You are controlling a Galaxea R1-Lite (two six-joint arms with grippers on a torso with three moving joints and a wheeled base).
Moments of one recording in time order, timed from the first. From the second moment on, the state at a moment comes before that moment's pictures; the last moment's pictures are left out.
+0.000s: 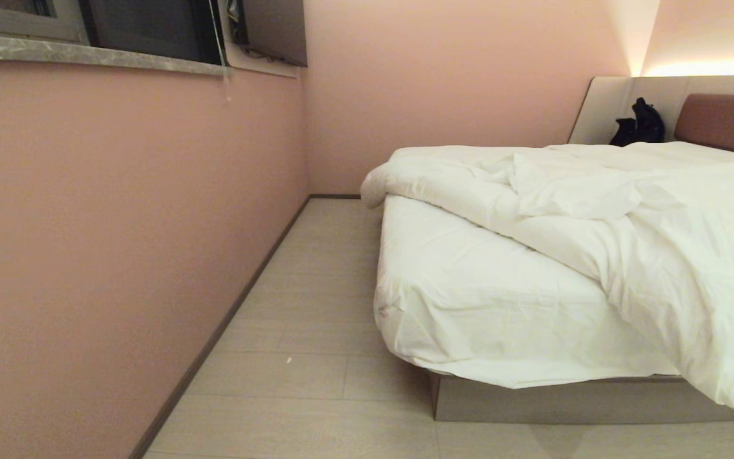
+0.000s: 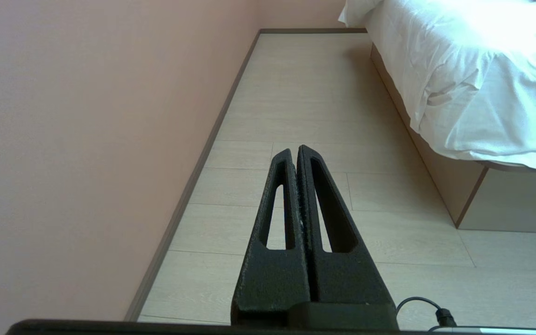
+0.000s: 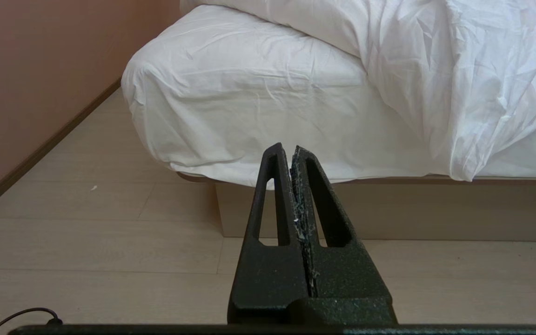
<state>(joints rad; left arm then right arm) 0.01 0.00 0.00 0.03 0.00 0.02 -0.01 0.00 0.00 0.00 0.00 0.01</state>
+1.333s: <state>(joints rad) 0.01 0.00 0.00 0.03 0.00 0.02 -0.01 0.00 0.00 0.00 0.00 0.00</state>
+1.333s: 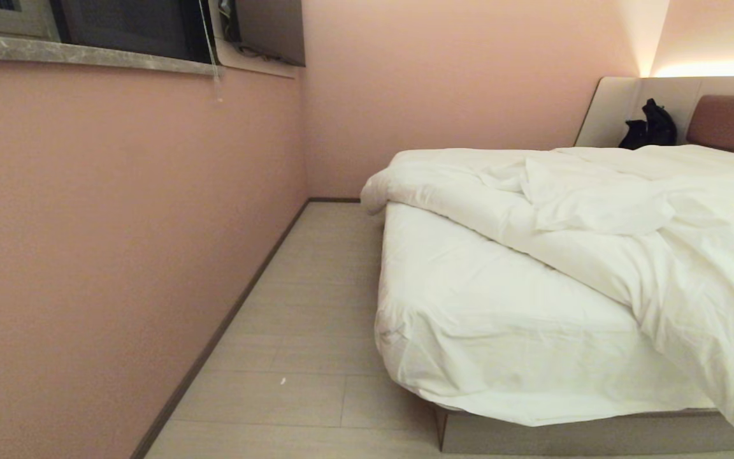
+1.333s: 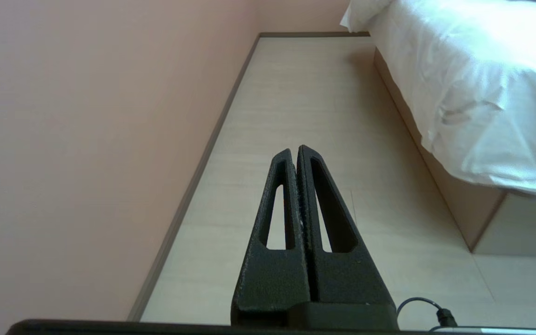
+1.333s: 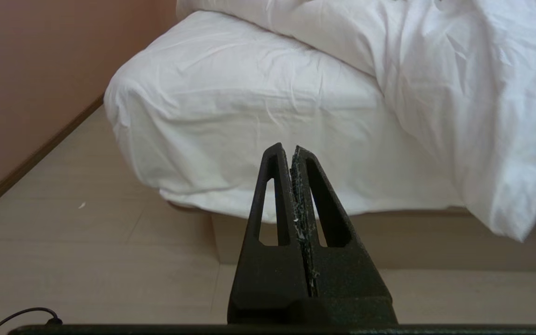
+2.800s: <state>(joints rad) 0.01 0.00 0.00 0.03 0.00 0.03 -0.01 0.00 0.00 0.00 0.00 0.00</state>
